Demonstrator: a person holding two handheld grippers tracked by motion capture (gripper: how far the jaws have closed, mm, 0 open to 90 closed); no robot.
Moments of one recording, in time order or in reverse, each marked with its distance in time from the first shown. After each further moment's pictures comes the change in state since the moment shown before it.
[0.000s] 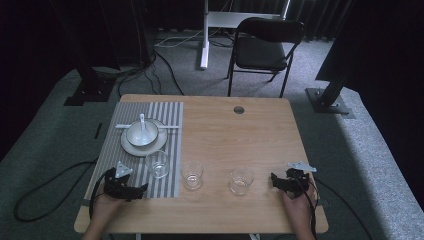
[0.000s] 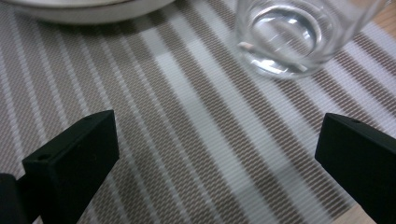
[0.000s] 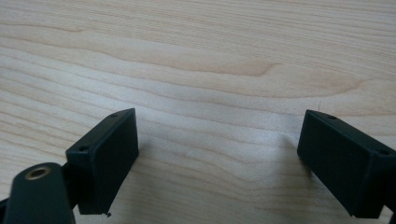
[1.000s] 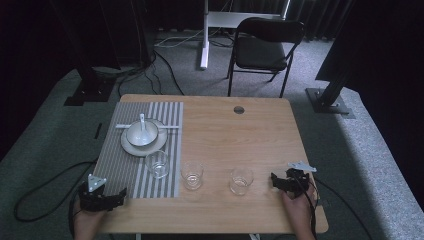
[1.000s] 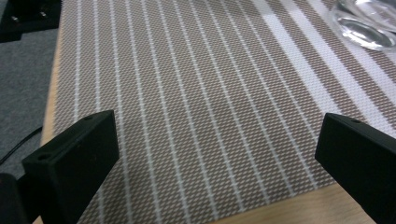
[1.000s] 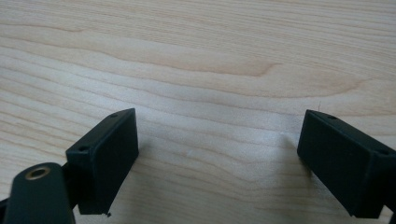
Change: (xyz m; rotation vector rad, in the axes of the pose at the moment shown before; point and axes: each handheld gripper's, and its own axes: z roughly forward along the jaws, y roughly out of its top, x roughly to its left) left arm 0.025 -0.048 -0.035 -0.062 0.182 -0.177; right arm 0.000 0.000 0.000 0.001 0.000 0.001
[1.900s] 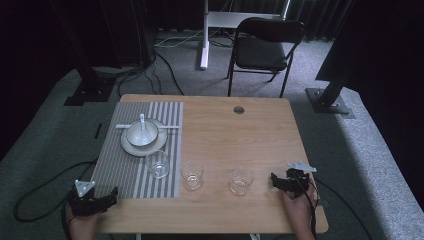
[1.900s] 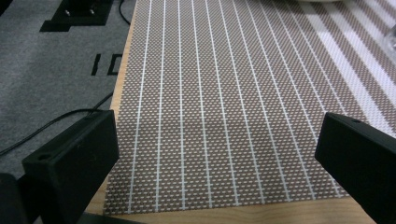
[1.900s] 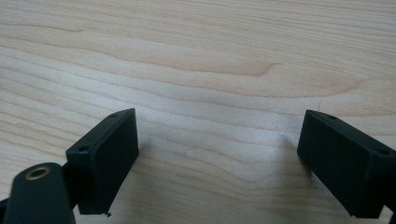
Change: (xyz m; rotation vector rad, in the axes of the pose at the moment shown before) left arm 0.010 -0.013 -0.010 -0.070 0.114 -0.133; right arm 0.000 0.000 0.000 0.000 0.000 0.000
